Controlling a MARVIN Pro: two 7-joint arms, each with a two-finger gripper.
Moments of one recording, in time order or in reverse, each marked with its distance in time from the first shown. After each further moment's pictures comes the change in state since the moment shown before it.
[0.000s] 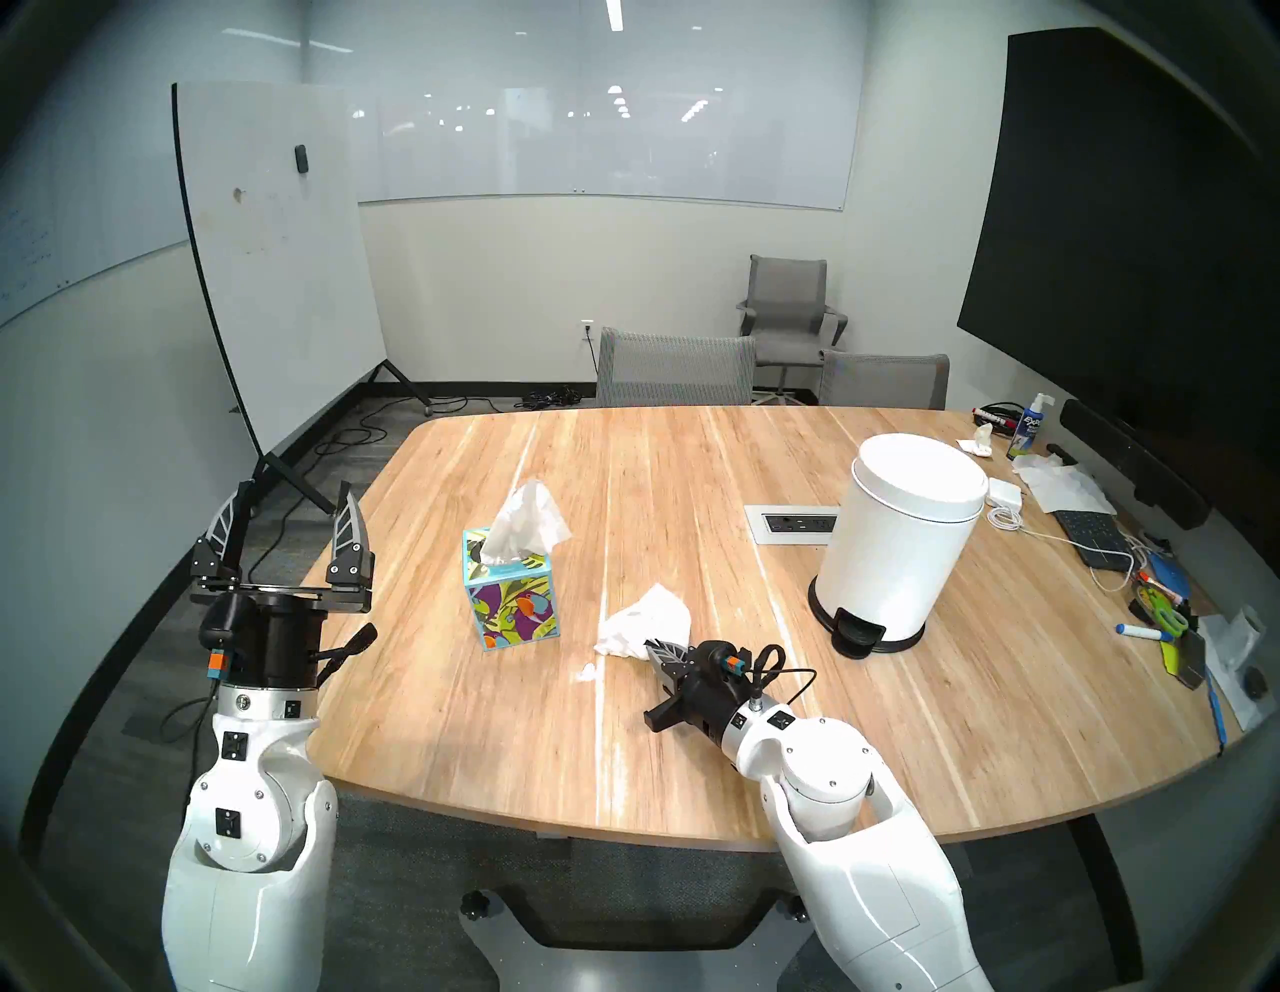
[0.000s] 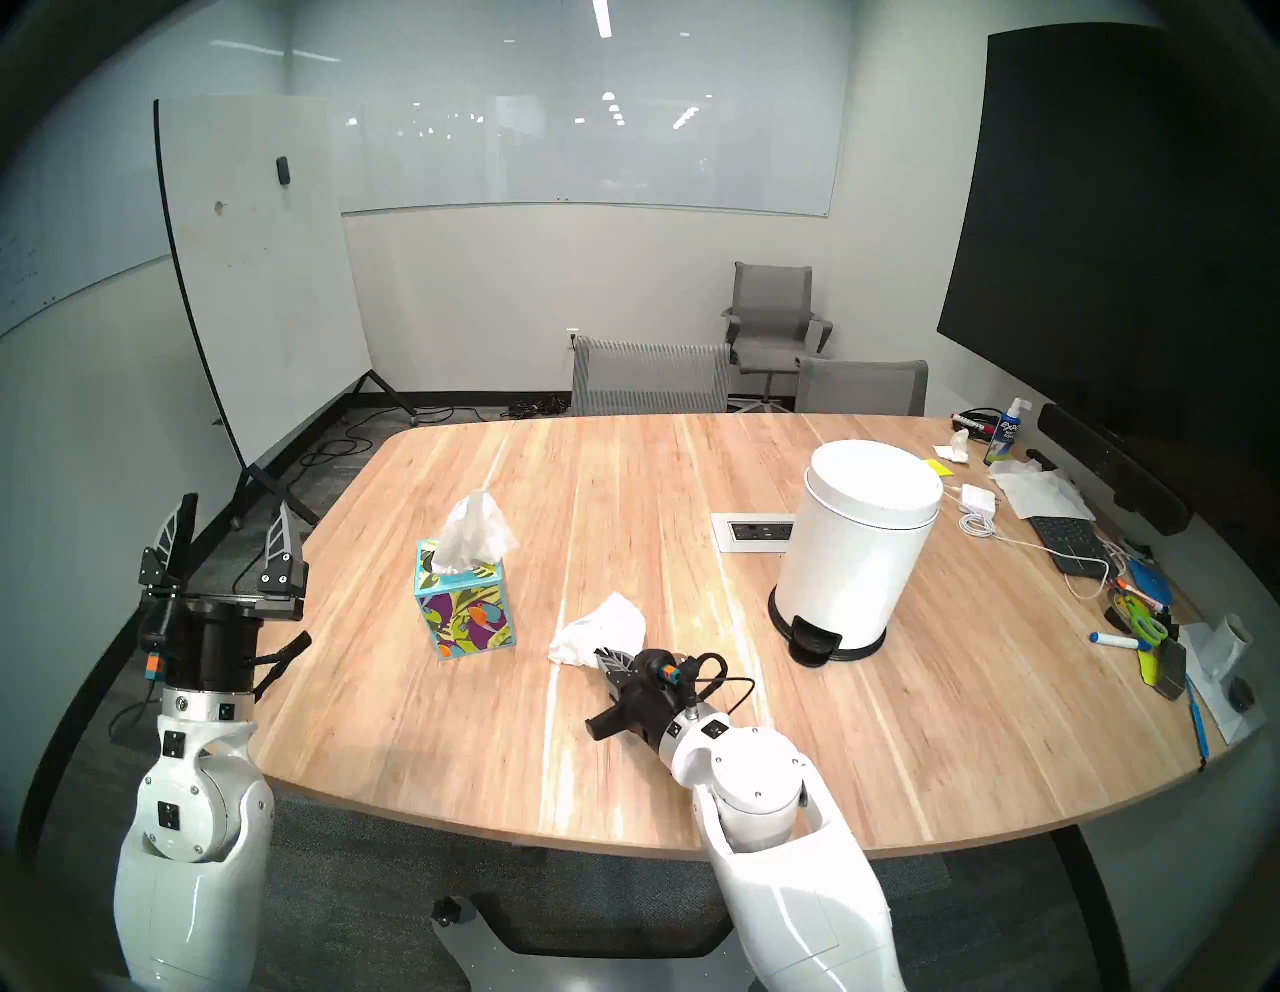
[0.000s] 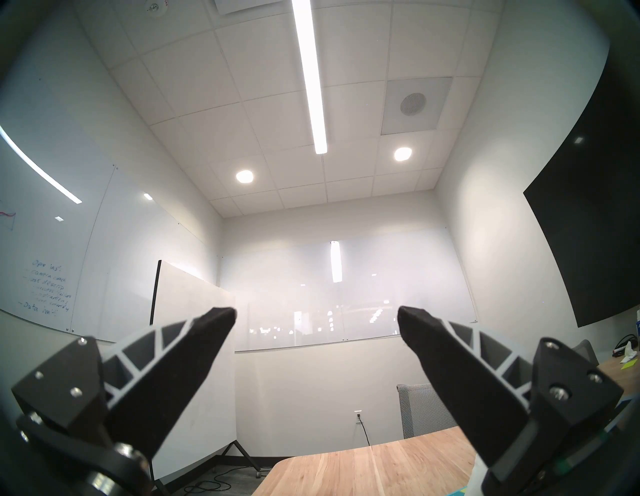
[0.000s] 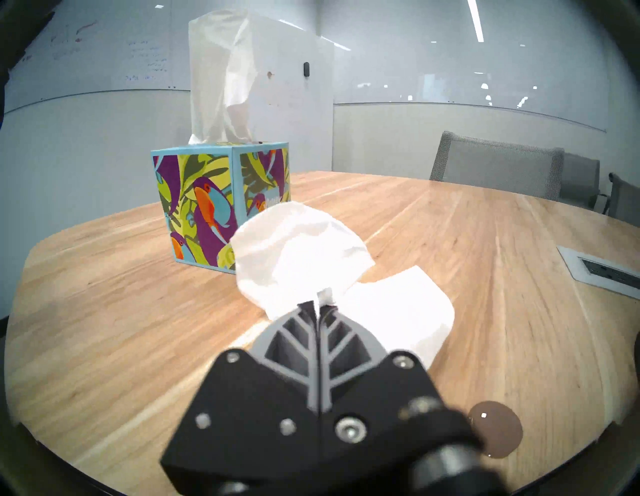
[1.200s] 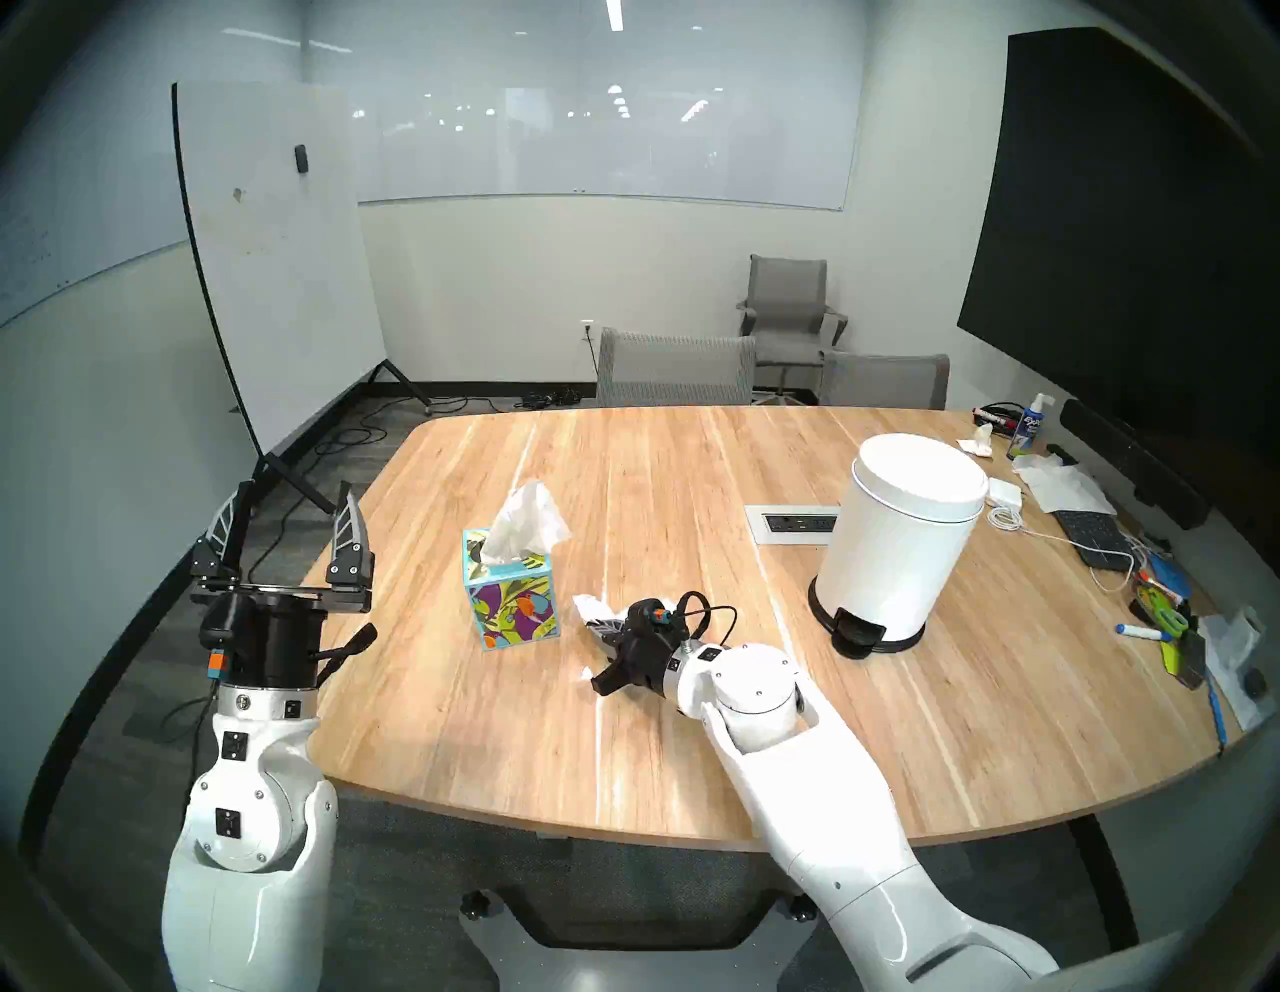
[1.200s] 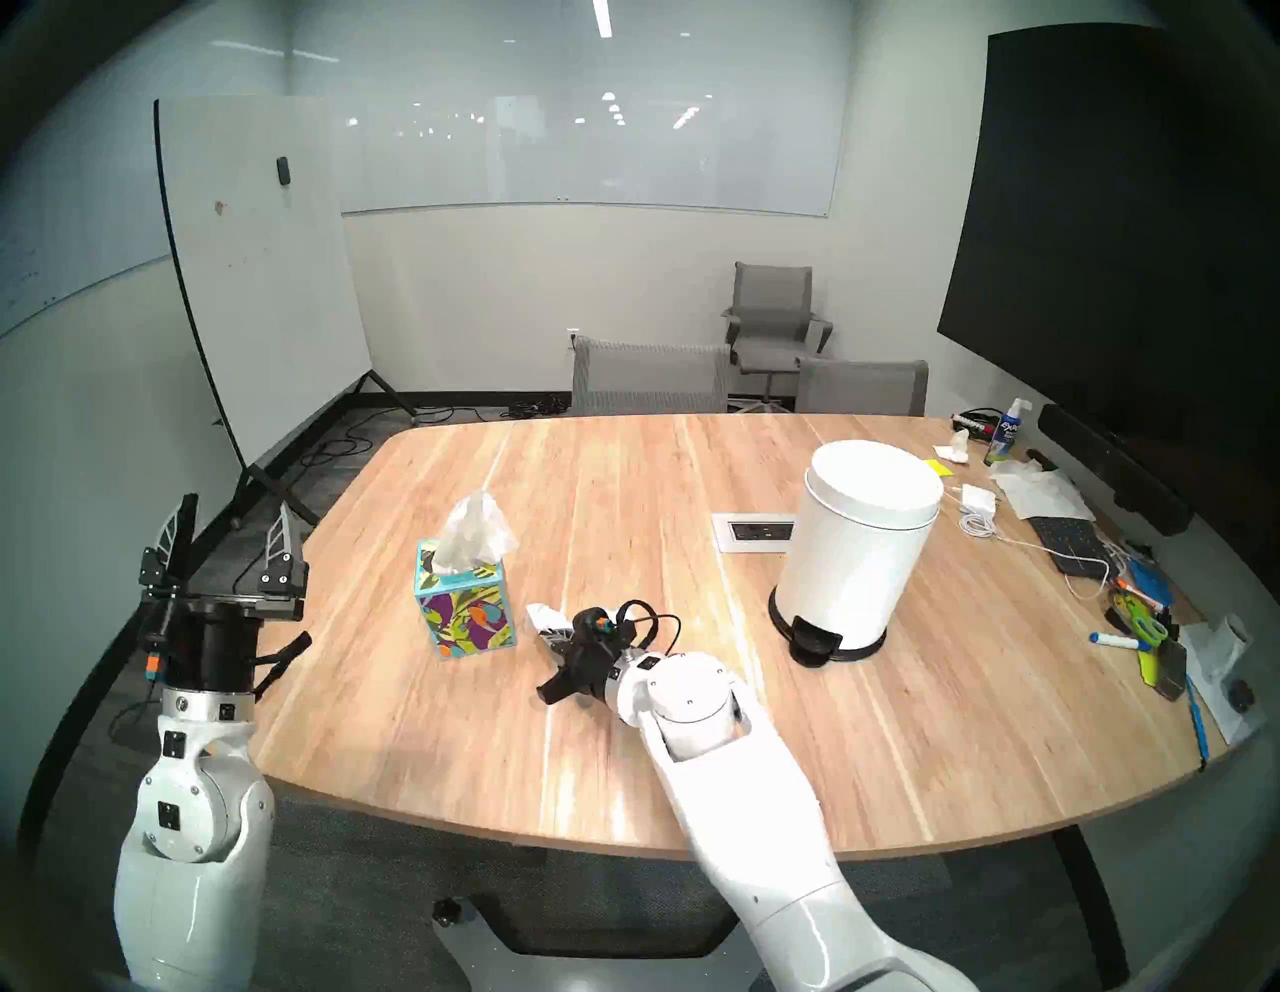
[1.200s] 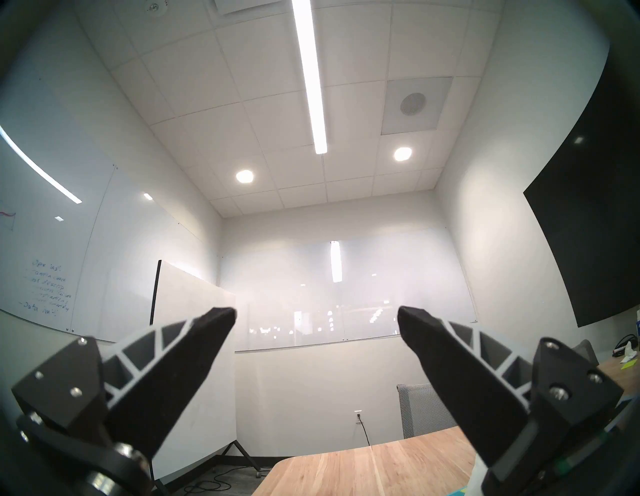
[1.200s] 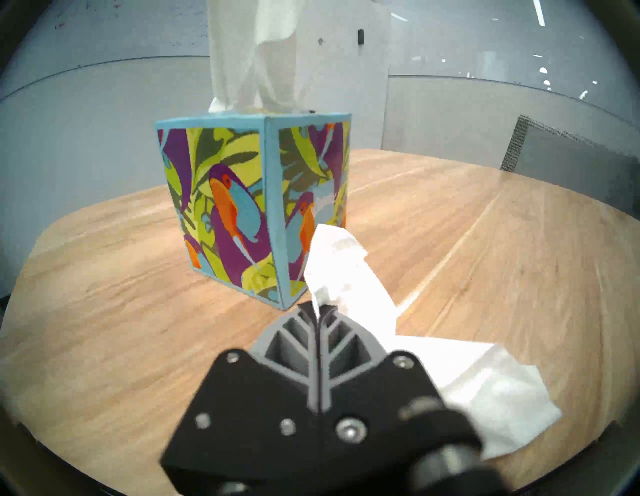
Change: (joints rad) left arm 0.000 0.000 0.000 0.000 0.000 0.000 0.000; right arm 0.307 -0.065 -0.126 0.273 -0.045 0.110 0.076
